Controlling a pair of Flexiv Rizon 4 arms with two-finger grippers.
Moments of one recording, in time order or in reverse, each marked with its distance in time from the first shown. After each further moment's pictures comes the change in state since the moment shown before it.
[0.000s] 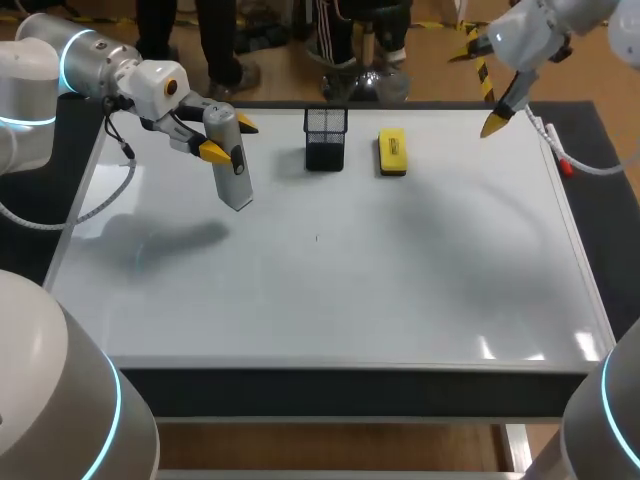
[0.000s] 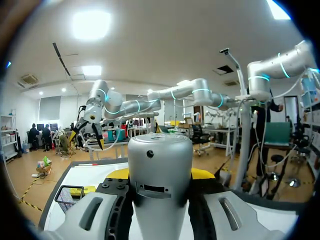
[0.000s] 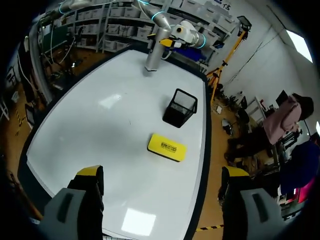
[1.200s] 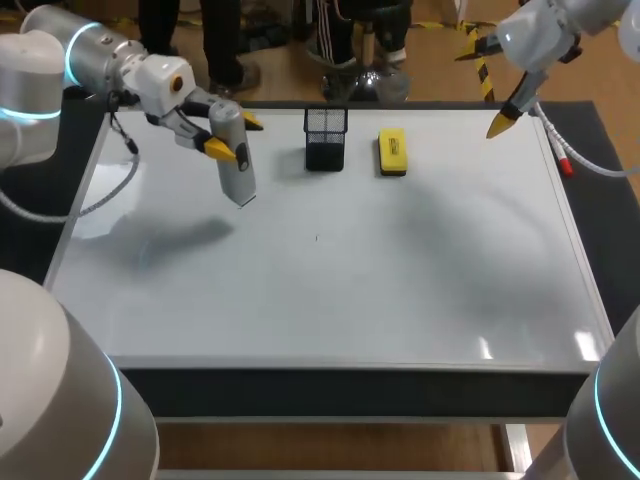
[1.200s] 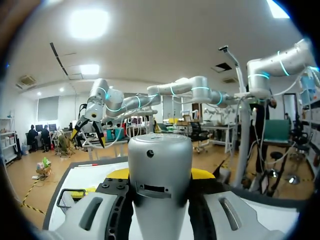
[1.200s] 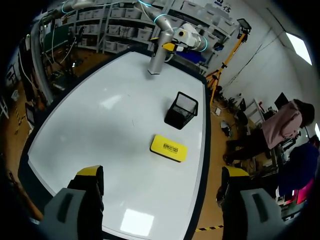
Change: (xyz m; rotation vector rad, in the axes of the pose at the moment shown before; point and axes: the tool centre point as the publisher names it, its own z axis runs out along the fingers) left arm -0.015 -0.005 0.006 -0.036 0.012 0.017; right arm 0.008 0.001 -0.010 -0.002 -0.005 -0.007
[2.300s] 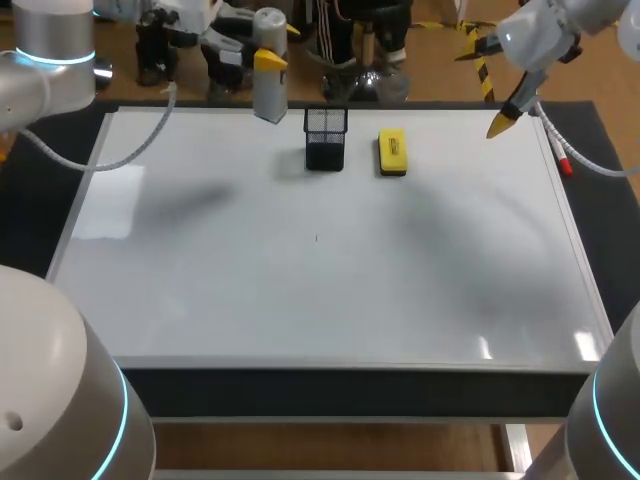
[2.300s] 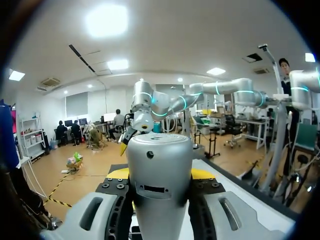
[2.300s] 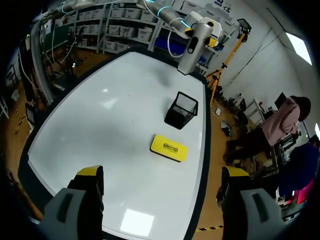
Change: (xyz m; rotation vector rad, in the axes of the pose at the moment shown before) left arm -0.131 -0.072 -0.005 -0.091 -0.299 0.005; right arm 0.000 0.000 0.000 -0.001 0.002 -0.001
